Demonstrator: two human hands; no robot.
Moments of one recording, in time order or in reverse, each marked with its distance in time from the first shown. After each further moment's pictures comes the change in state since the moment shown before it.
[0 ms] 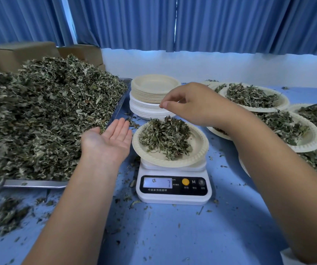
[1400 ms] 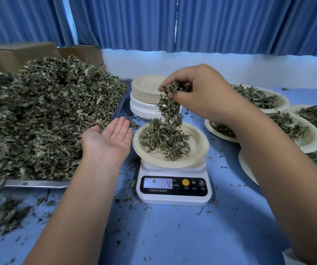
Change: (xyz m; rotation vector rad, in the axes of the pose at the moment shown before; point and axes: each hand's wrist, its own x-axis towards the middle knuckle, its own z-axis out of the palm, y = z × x) left_hand -0.002 -0.001 0.001 0.010 -0.030 0.035; right_hand -0.006 -0.013 -0.016 0.059 0.200 -0.106
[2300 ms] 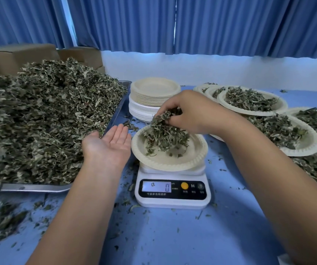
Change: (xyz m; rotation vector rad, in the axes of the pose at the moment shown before) left_hand 0.002 -0.004 0.000 -0.056 0.052 -0.002; right_hand 0.000 0.013 0.019 -0.166 -0.252 0.056
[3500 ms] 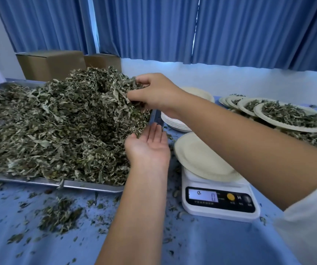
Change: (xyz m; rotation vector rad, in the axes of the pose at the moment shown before) left_hand 0.000 0.019 0.000 -0.208 -0.037 -0.028; right_hand 0.116 -0.110 0.054 0.723 0.039 -0.013
